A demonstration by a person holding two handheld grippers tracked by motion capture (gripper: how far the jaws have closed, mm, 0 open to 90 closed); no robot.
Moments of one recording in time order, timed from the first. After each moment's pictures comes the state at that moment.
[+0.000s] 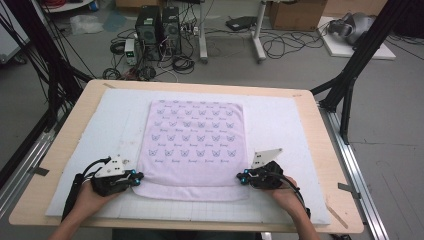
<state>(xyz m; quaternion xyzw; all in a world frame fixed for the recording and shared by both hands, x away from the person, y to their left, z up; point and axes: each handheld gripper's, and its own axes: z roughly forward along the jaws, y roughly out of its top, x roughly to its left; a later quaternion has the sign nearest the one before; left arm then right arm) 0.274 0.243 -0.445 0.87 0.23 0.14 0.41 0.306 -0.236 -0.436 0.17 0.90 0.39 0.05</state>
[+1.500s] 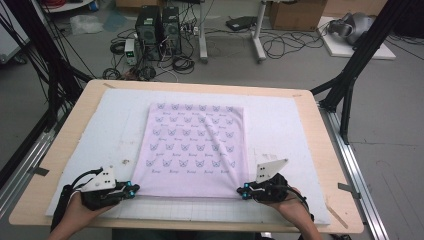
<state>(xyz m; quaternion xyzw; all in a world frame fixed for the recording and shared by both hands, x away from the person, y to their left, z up) 0.238 0.245 -0.436 0.87 0.21 0.11 0.43 0.271 -0.237 -0.429 0.13 0.91 0.40 0.00</state>
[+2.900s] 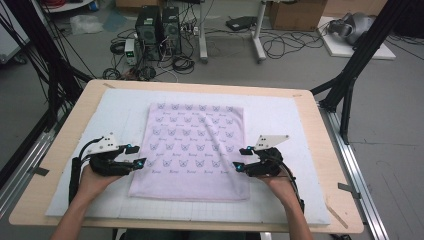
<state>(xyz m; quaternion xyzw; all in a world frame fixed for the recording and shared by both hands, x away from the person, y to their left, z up) 0.310 0.247 -0.418 0.81 0.28 0.14 0.49 0.333 -0.235 -0.419 0.23 0.86 0.45 0.09</state>
